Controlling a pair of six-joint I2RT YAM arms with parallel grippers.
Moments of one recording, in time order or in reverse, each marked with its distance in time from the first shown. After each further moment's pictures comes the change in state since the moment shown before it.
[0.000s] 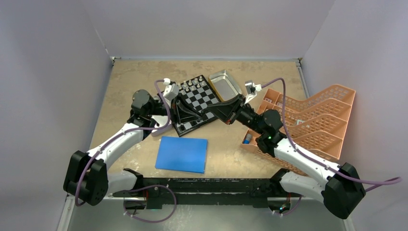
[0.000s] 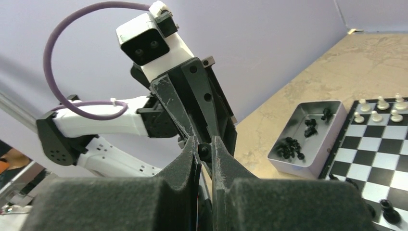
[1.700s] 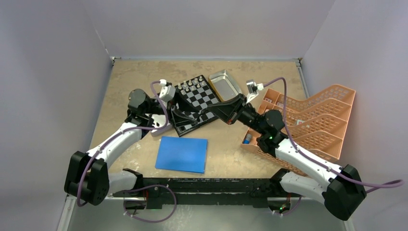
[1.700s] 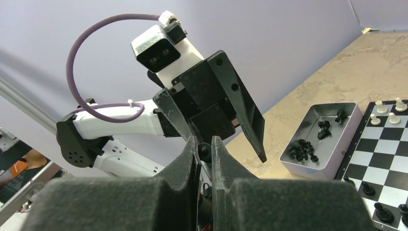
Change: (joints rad) left arm 0.055 -0.013 0.000 -0.046 0.067 0.109; right arm 0.000 -0.020 0.008 -0.010 -0.009 0.039
